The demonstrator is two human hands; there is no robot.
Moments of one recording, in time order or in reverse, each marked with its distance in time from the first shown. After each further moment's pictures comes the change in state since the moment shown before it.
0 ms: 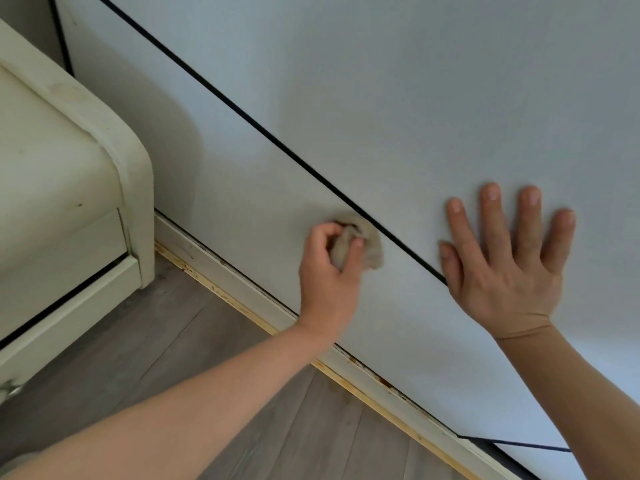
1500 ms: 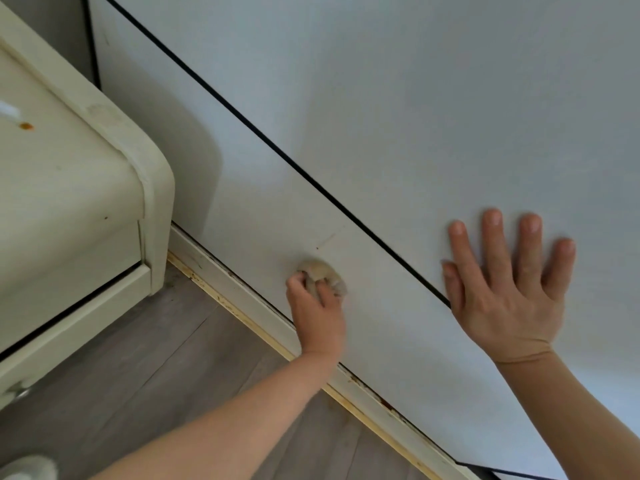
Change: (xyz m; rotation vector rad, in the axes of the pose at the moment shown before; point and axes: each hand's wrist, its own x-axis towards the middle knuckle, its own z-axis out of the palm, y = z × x) left_hand -0.008 -0.047 0.001 0.079 0.255 -0.357; right_hand 0.006 -0.003 0.004 0.021 0.019 -0.010
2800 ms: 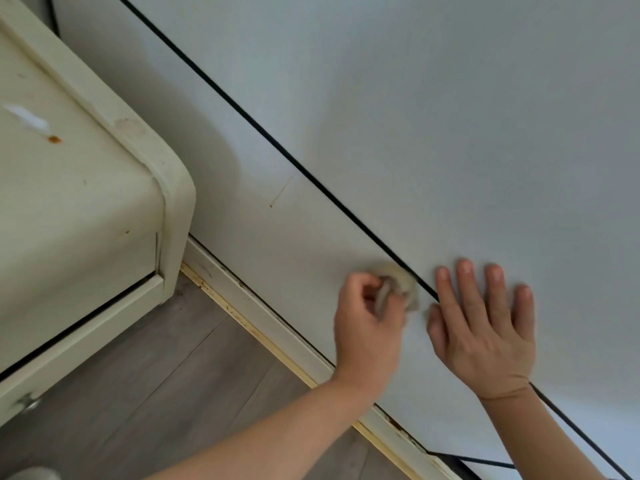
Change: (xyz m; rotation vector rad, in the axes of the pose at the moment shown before) left_hand -0.029 0.056 0.001 -0.207 -0.257 0.095; right_hand -0.016 -0.039 0.001 0.050 -0.091 -0.061
